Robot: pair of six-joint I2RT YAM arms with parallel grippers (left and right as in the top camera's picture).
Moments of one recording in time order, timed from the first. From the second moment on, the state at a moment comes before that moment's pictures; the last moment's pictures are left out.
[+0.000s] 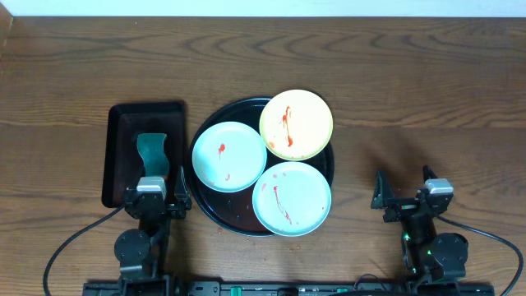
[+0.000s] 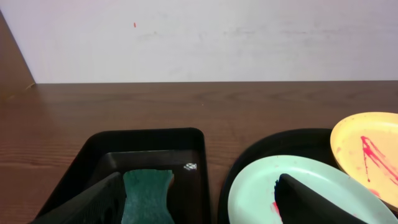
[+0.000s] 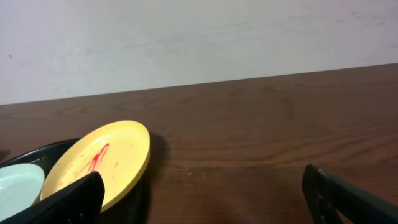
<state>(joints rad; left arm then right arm) 0.08 0.02 0.02 -0.10 0.10 0.02 0.07 0.01 0.01 -0.07 -0.06 0.16</state>
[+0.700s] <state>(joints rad) 0.08 0.02 0.02 -0.10 0.10 0.02 0.07 0.01 0.01 -0.07 -0.06 0.16</state>
